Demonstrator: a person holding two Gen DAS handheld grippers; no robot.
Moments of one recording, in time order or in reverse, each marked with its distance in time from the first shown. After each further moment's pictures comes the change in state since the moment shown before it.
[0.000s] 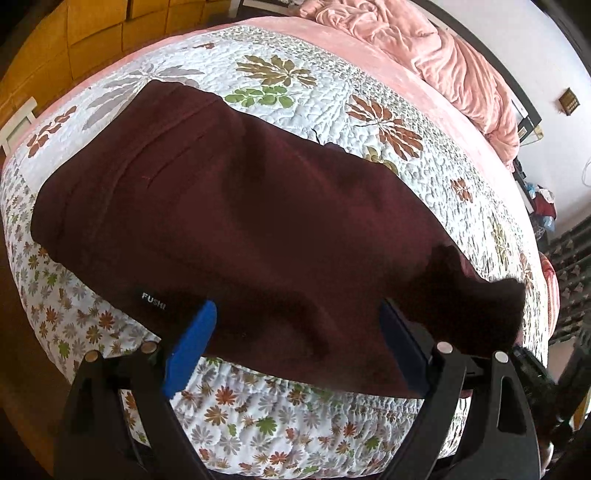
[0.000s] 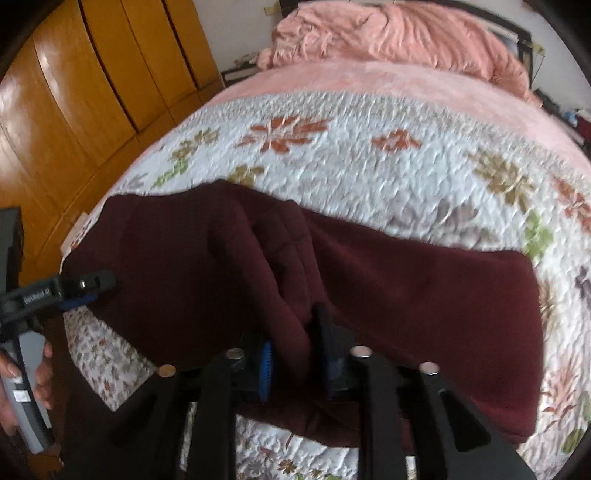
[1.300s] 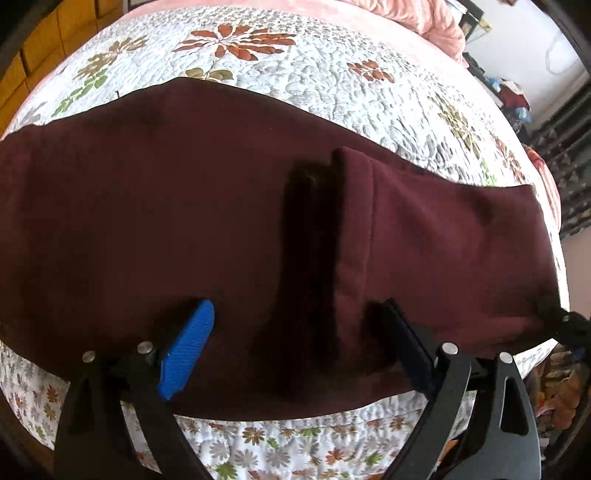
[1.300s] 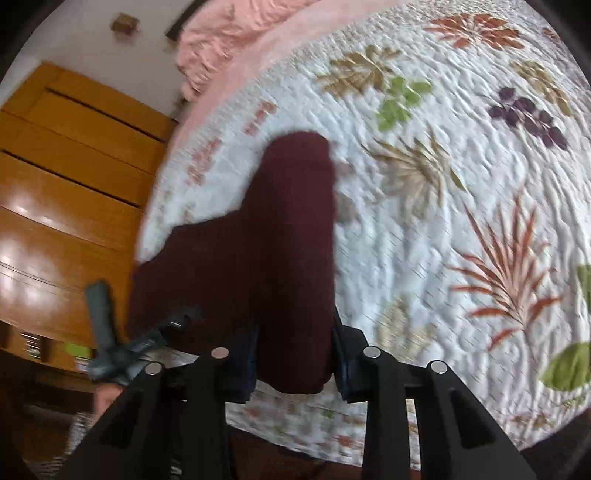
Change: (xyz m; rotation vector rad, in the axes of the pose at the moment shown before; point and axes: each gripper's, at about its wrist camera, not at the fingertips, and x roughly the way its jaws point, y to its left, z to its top) left arm 0.078 -0.150 -0.050 0.344 0.172 -0.018; right arm -0.059 -0.185 -0.066 0.486 0.127 0.186
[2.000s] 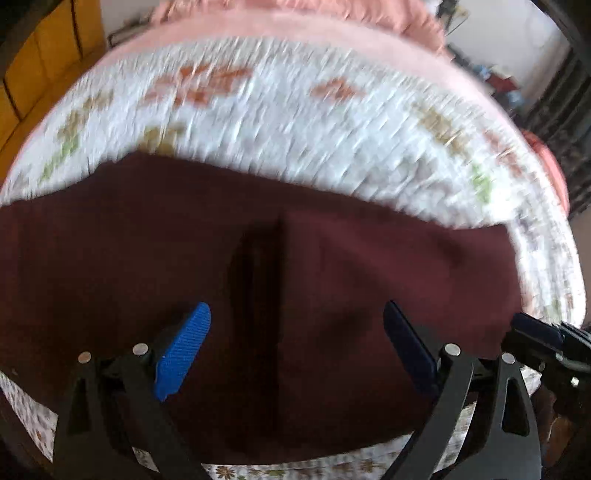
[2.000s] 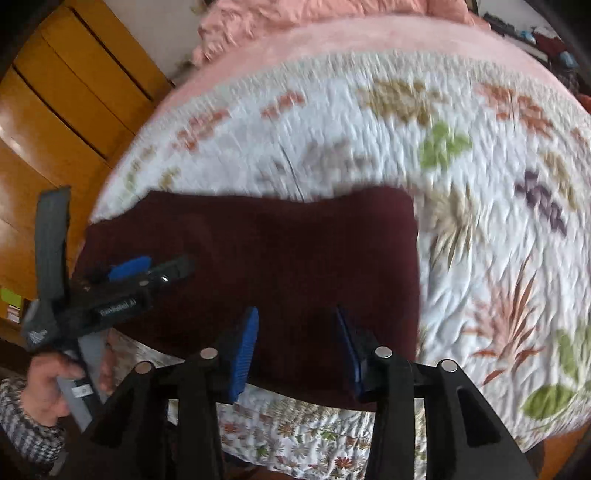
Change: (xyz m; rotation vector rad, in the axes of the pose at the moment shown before) left arm 0.009 -0.034 0.023 0.077 -0.026 0.062; right arm 0.032 0.063 0.003 -0.223 -0.016 -0.217
